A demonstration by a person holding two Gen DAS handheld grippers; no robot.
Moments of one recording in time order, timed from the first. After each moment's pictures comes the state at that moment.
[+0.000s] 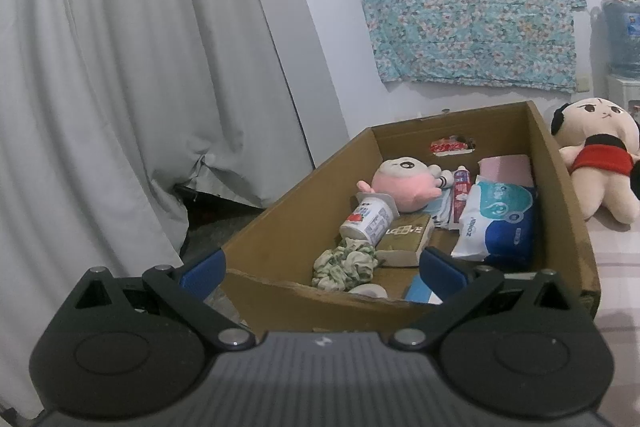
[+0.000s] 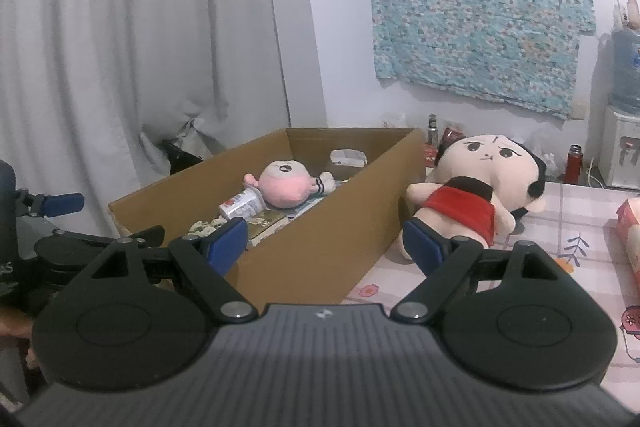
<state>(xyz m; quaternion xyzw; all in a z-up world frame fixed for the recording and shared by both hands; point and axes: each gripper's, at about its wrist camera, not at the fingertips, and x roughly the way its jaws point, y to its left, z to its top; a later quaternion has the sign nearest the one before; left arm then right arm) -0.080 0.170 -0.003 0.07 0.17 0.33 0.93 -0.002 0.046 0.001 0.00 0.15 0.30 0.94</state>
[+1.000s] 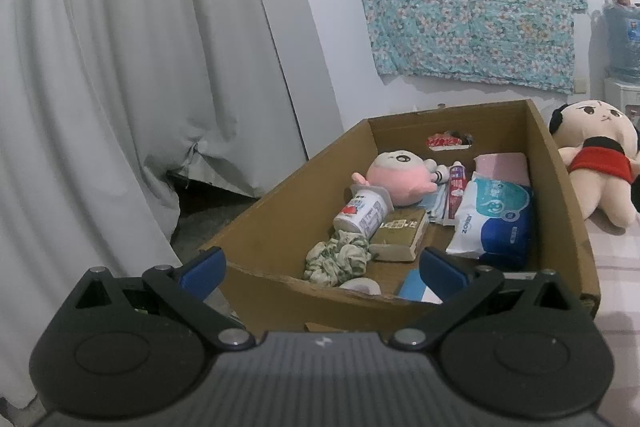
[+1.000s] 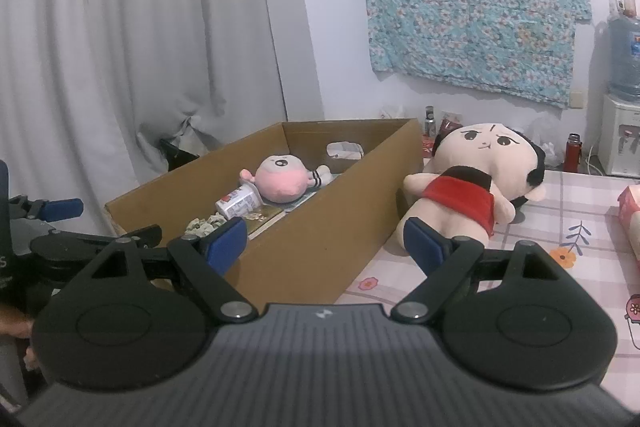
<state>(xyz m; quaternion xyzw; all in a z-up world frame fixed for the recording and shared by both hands) -0.075 0.173 -0.007 0.05 0.18 0.32 0.93 0.005 0.045 -0.004 0.01 0.16 0.29 0.94</state>
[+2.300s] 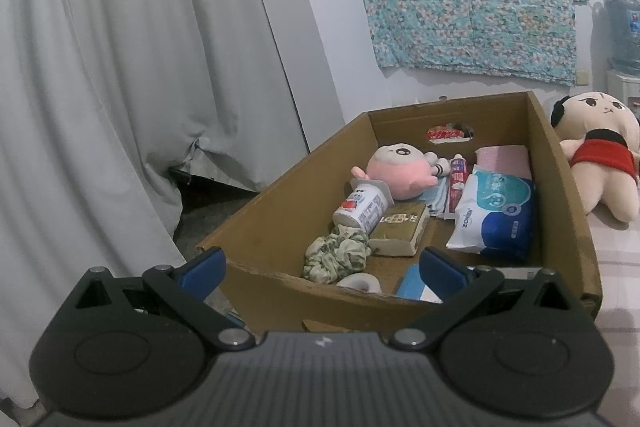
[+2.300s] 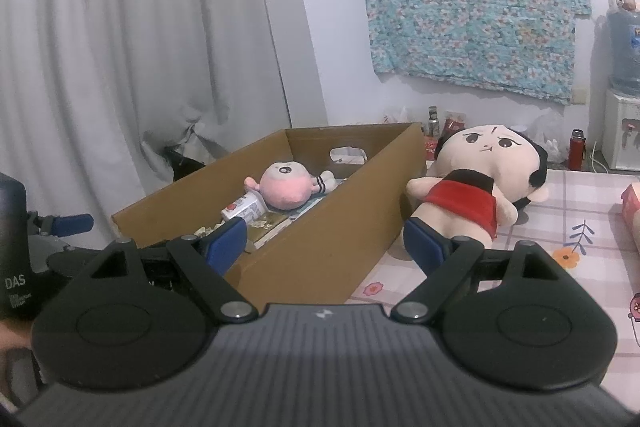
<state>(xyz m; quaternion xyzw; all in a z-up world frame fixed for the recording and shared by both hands) -0.071 0.176 -0.004 0.05 0.20 0.32 0.92 0.006 0.041 0.001 0.03 0.16 0.29 0.94</state>
